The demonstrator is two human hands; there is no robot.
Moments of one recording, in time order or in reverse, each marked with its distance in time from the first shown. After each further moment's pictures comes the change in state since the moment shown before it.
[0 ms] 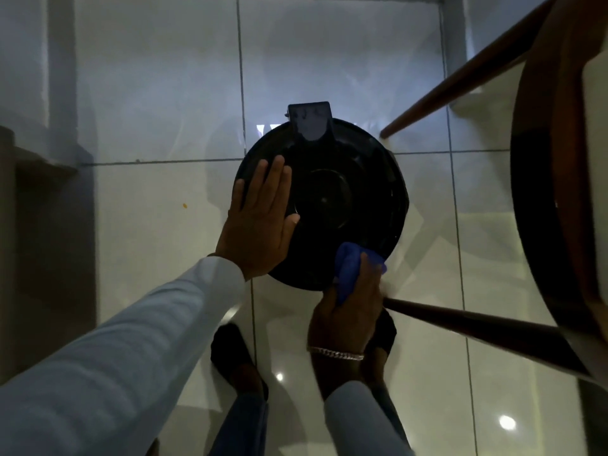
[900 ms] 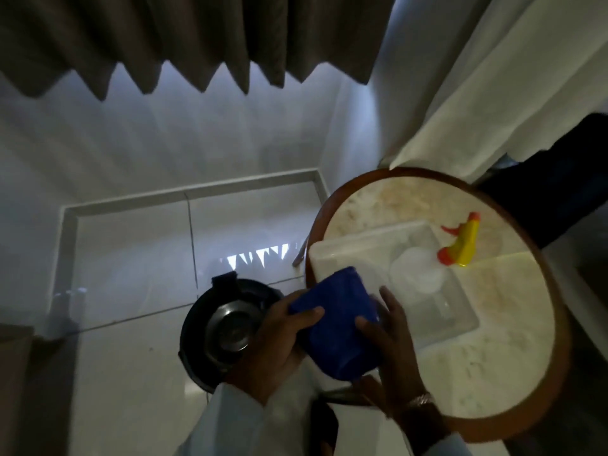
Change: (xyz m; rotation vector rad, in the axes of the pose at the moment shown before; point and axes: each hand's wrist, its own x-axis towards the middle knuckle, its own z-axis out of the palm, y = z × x) left_hand 0.003 0.277 -0.262 -1.842 -0.336 -0.398; right_hand 0.106 -0.122 -0.346 0.826 -0.317 0.157
